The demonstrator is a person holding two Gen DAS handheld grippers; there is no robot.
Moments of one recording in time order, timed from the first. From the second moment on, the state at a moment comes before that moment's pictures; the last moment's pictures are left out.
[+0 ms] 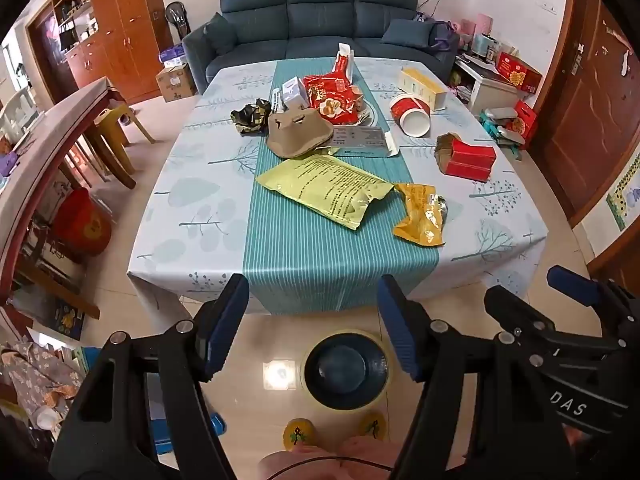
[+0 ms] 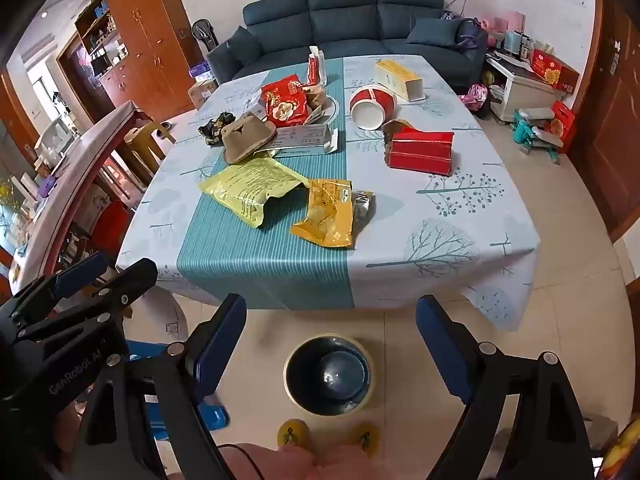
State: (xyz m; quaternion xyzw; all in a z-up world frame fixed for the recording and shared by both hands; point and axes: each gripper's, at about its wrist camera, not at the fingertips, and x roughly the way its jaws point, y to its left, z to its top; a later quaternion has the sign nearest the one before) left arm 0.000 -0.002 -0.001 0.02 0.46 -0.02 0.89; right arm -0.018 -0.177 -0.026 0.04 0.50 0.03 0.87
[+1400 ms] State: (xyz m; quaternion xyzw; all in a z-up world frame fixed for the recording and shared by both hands) left arm -0.006 -0.002 0.005 0.01 0.46 -0.02 0.89; right arm -0.025 -0.174 -0.018 0.03 0.48 0.05 0.87
